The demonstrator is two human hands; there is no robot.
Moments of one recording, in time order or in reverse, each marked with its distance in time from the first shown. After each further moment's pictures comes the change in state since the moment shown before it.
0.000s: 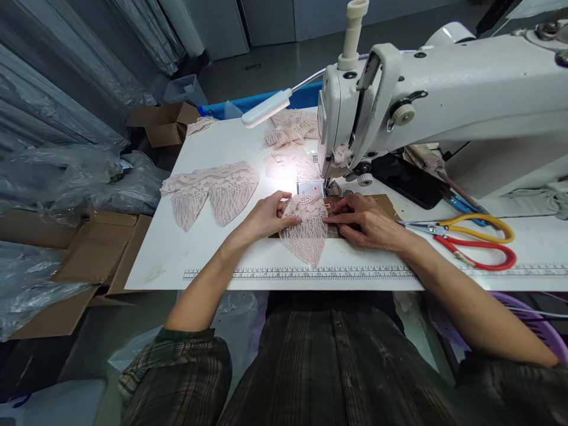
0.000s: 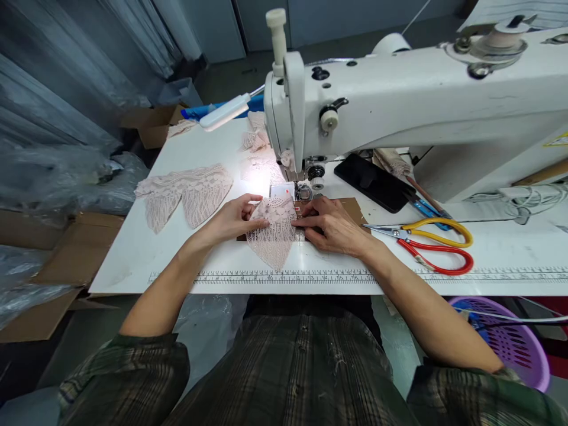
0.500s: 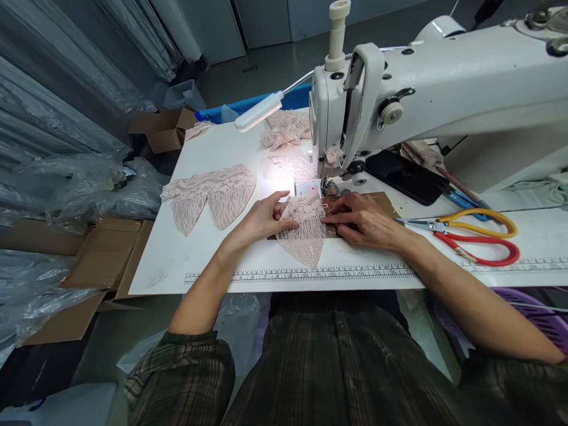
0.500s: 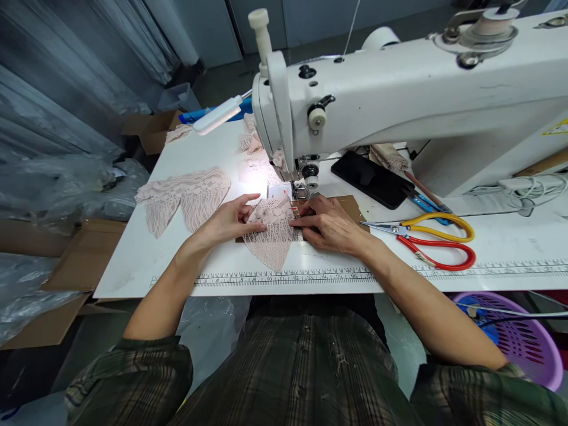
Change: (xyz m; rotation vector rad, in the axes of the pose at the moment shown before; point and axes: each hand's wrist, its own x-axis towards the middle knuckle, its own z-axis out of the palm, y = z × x) left_hand -0.006 0.013 -0.003 0.014 -0.036 0.031; right_hand -0.001 0.001 0.003 -0.037 0.053 -0.027
